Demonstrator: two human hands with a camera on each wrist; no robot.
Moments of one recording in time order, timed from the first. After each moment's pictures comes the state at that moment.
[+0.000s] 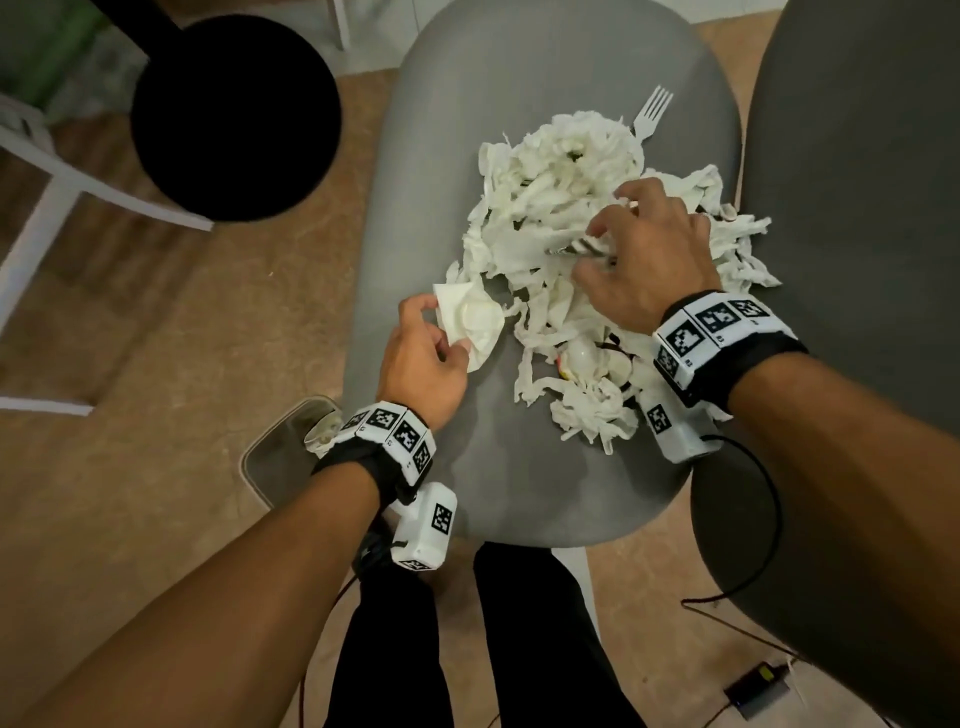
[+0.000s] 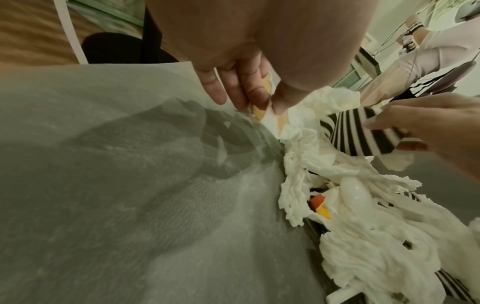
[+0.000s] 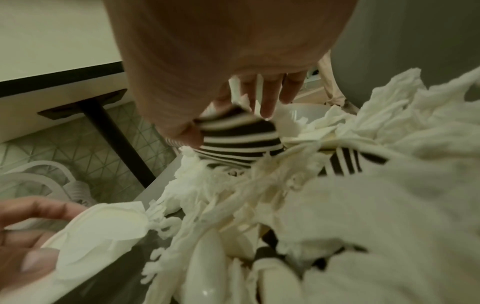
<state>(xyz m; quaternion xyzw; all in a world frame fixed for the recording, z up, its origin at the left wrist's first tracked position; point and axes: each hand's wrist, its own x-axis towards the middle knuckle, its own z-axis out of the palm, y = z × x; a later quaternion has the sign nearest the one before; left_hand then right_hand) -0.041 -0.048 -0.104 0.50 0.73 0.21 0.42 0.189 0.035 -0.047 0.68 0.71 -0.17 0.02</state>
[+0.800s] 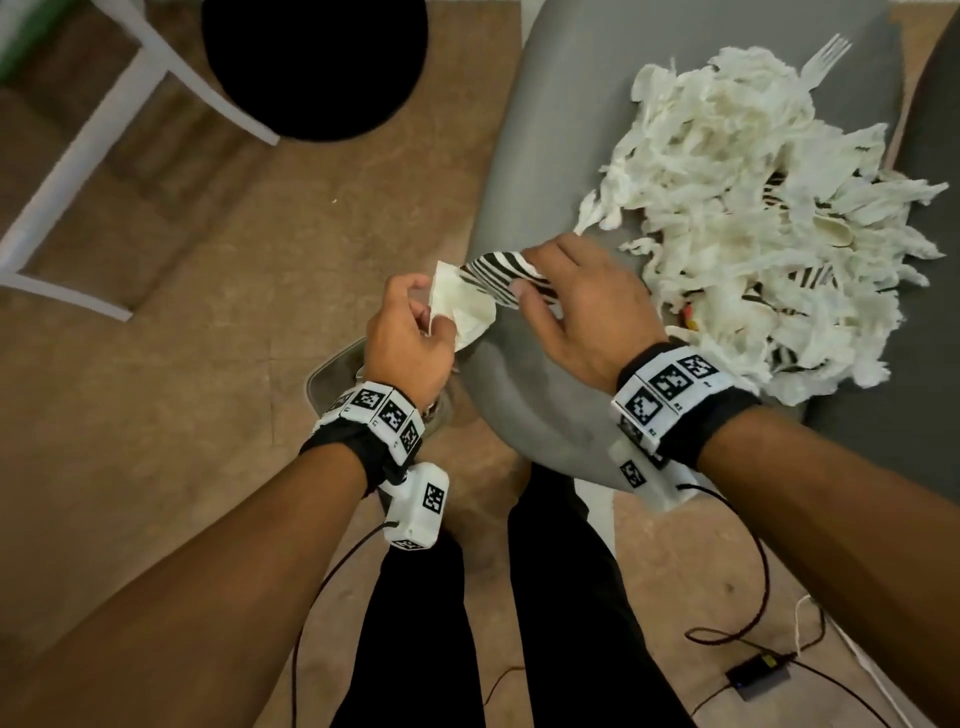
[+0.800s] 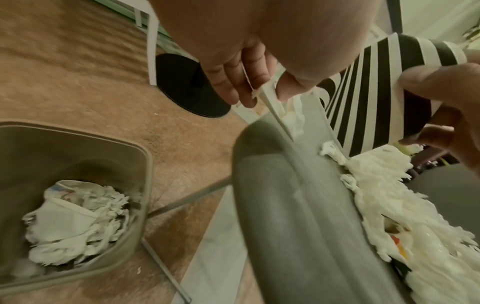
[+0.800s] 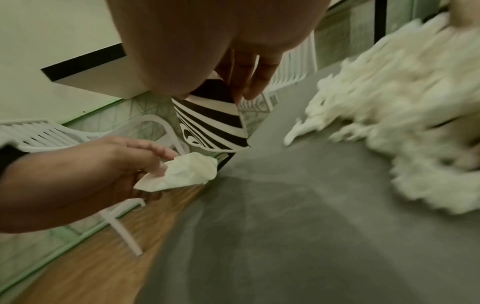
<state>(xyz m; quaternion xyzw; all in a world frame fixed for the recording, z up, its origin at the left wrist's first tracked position) -0.177 -0.120 -0.113 0.43 0.78 0.28 0.37 0.009 -0.068 -0.056 0.51 0.82 -0.23 -0.08</state>
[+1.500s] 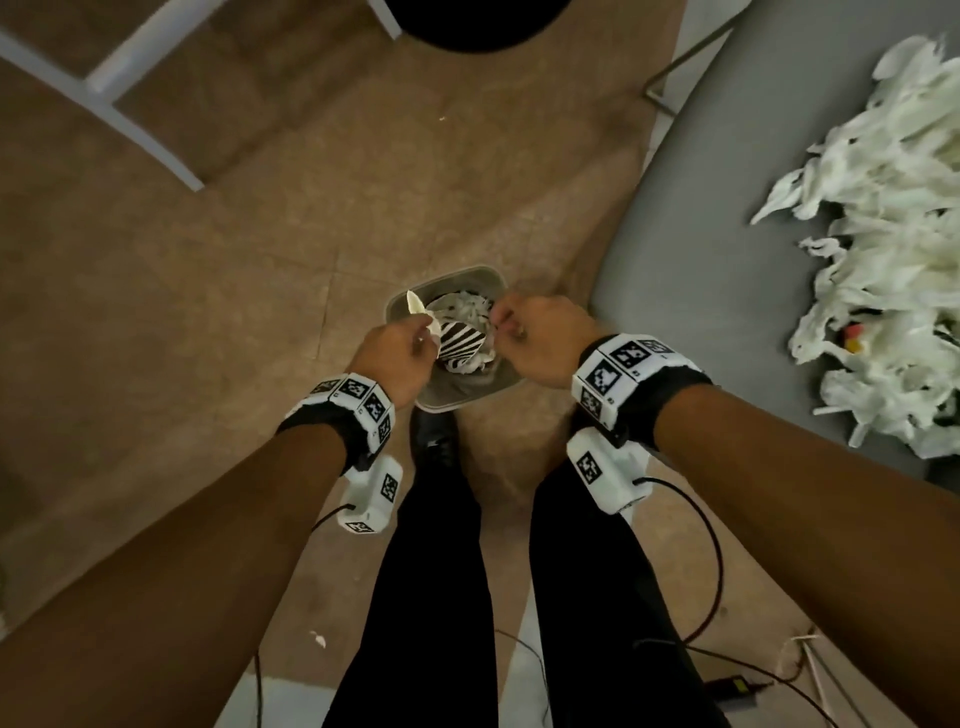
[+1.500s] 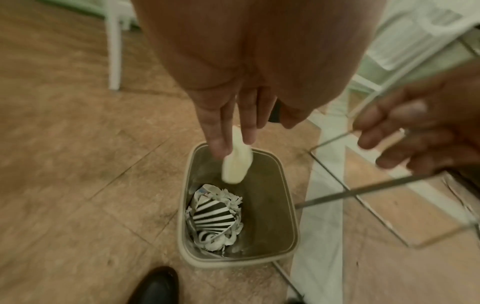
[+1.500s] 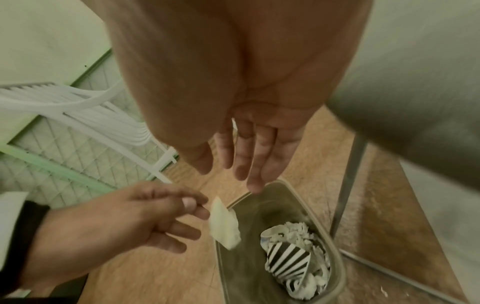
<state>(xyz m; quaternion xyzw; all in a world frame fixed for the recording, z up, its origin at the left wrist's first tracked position) -0.313 -0.231 -0.182 0.41 0.79 0.06 0.45 -0.135 -0.120 -0.132 0.44 0.75 -0.46 0.19</state>
